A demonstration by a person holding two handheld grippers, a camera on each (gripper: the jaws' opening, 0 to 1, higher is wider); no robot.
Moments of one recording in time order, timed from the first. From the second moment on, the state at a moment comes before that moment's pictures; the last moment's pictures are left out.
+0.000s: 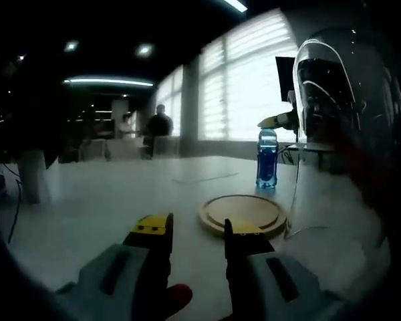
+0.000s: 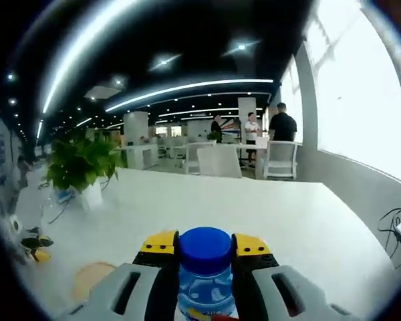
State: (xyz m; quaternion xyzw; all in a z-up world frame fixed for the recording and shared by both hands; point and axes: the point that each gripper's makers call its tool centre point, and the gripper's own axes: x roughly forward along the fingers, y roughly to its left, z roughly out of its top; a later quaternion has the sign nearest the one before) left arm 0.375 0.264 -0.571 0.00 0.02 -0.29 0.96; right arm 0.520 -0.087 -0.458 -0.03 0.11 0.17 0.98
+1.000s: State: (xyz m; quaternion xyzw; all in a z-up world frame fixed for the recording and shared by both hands) left arm 0.378 0.272 -0.564 0.01 -0.01 -0.27 0.96; right arm 0.529 -0.084 -0.461 -0.03 0.09 0.19 0.98
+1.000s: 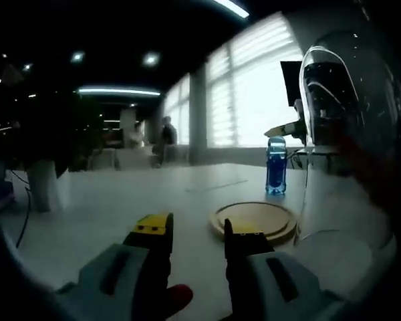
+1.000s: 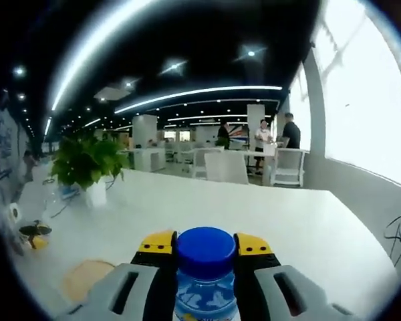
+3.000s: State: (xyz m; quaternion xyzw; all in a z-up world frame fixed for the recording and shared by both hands) left arm 0.379 0.278 -0.561 0.01 -0.02 -0.25 0.97; right arm 0.521 -0.039 -0.434 -0.04 0.05 0.24 0.97
